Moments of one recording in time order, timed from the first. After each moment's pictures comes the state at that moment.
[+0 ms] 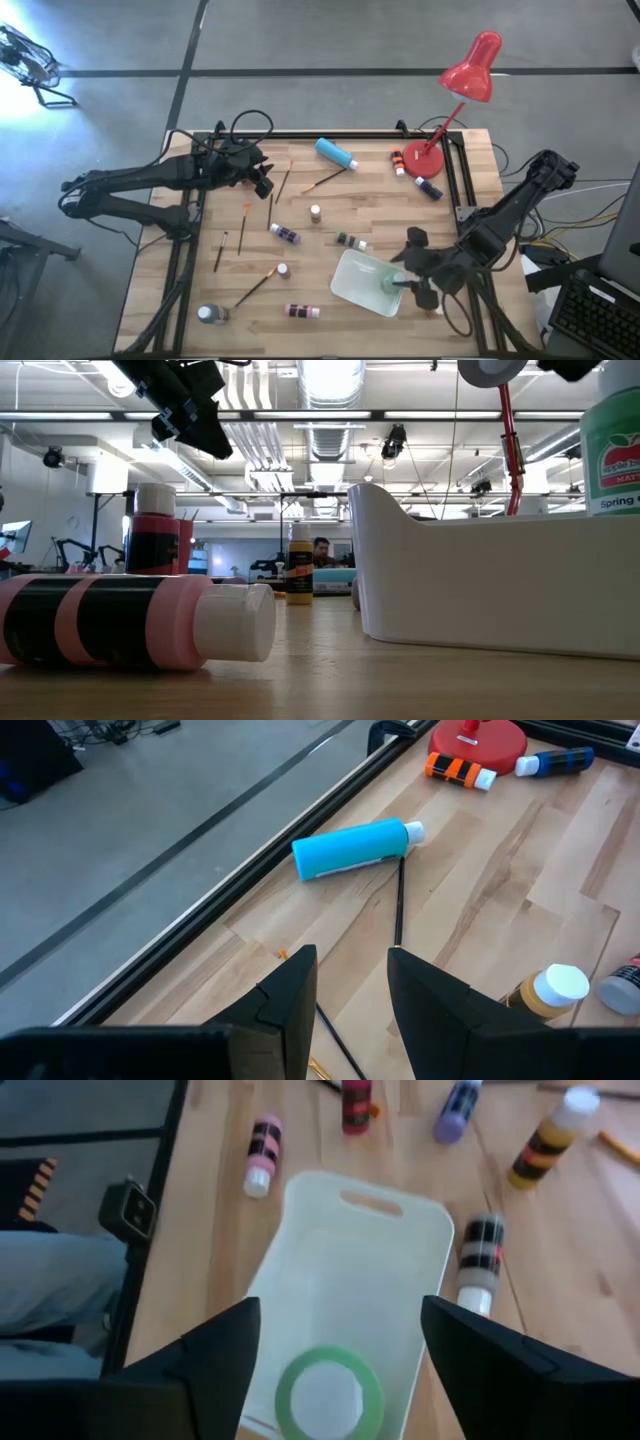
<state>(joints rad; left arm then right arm) 0.22 1.00 0.93 -0.55 -0.43 -0.24 0.72 1.22 1.00 -0.63 0.43 0.63</state>
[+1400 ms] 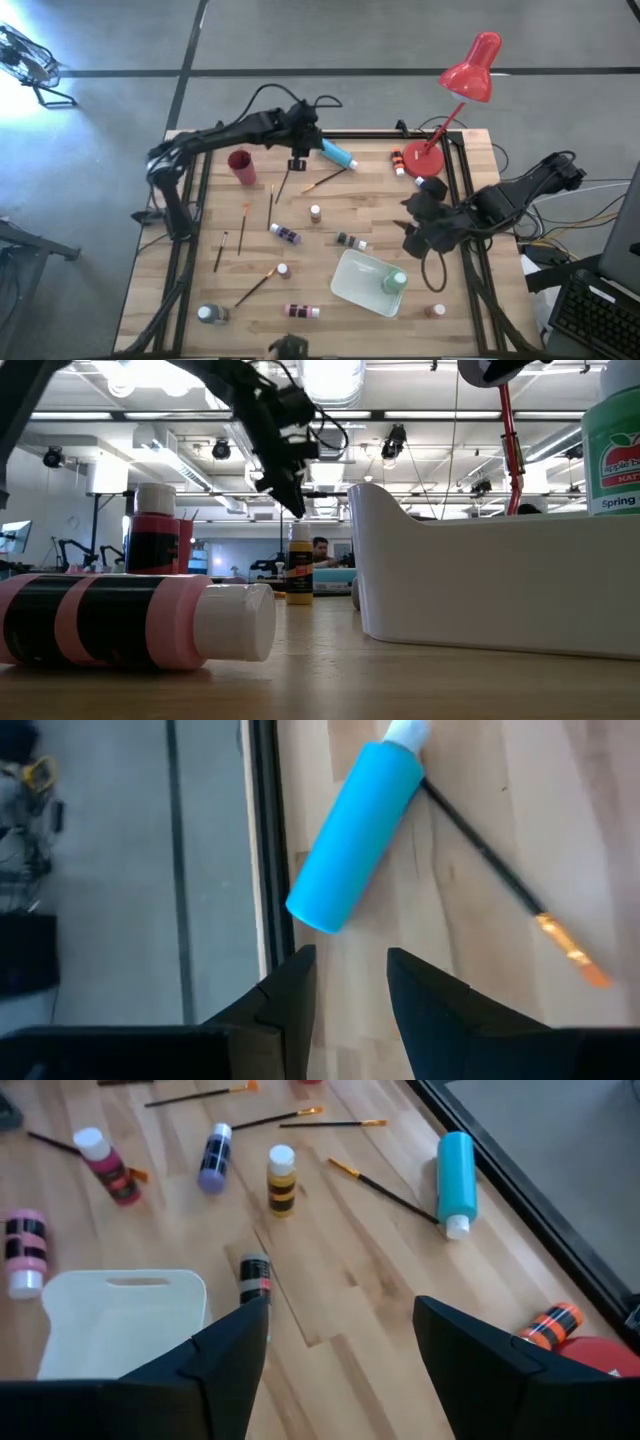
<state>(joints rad) 0.51 1.78 1.55 -0.67 -0.13 0.74 0.48 1.18 1.27 -1.12 0.65 0.74</state>
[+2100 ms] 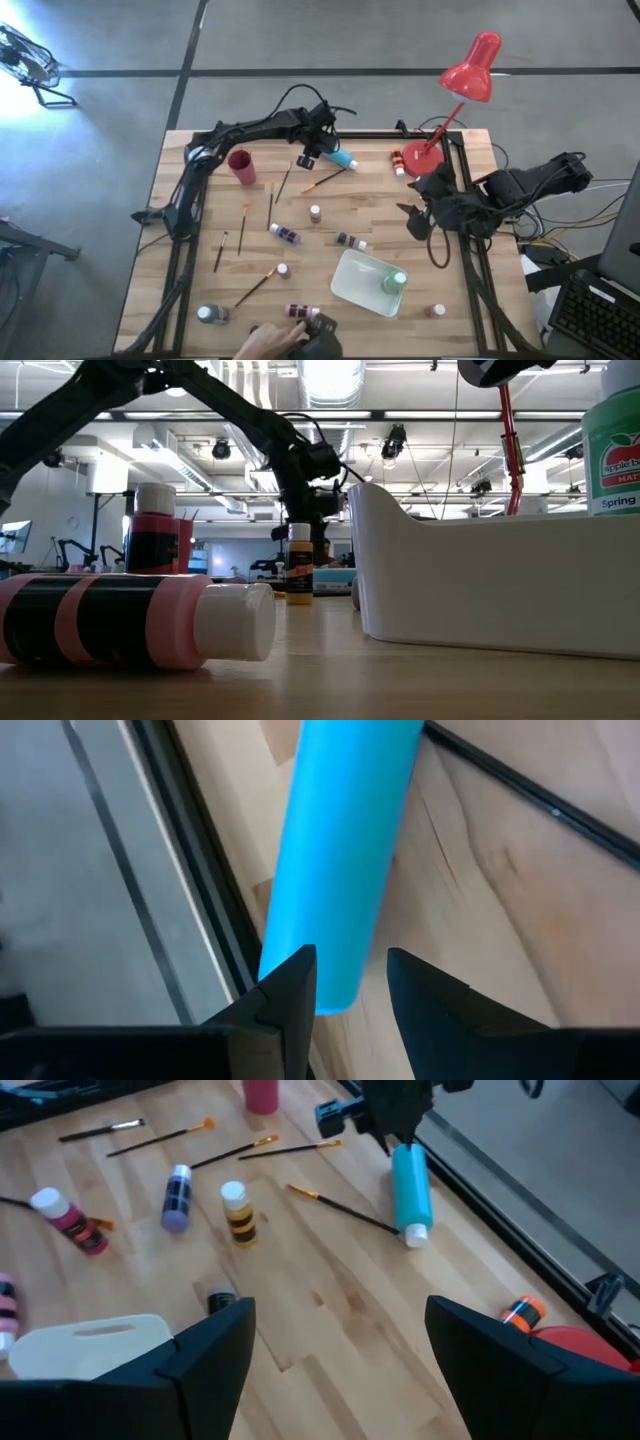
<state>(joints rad) 0.56 2.12 1.78 -0.70 -0.06 1.04 0.37 1.10 1.27 -1.13 0.66 0.73</state>
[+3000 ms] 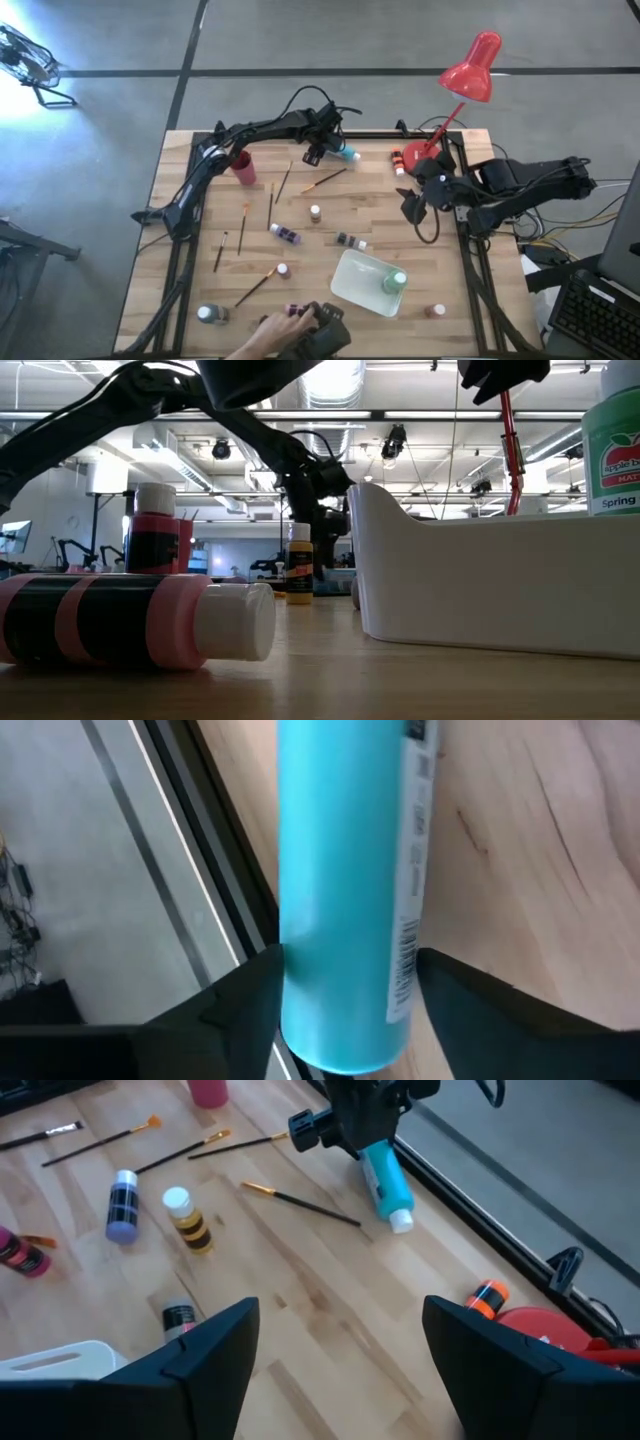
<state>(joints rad) 0.57 2.27 1.89 -0.66 -0.13 1.08 0.19 1.09 1.27 -1.13 0.59 0.67</state>
